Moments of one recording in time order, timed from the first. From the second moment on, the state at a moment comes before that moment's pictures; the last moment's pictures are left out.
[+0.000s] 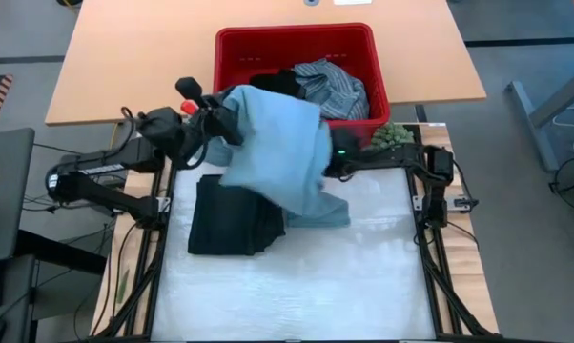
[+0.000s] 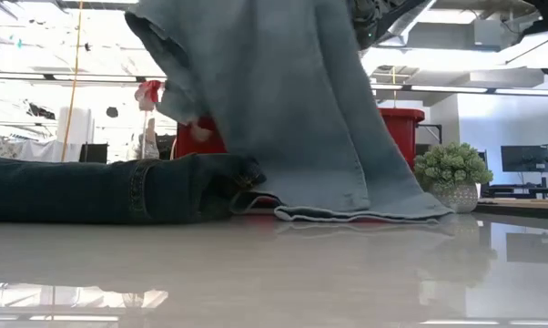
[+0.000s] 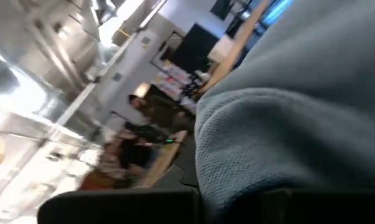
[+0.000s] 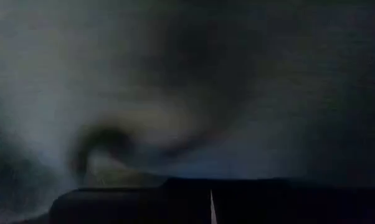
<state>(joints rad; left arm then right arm) 0.16 1.17 1.32 0.05 -0.85 1.06 -0.21 1.88 1.40 1.34 -0.82 0.48</state>
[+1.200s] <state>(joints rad) 0.26 1.14 0.97 -0.01 -0.35 0.63 -0.35 1.50 1.38 1.30 -0.55 1.03</state>
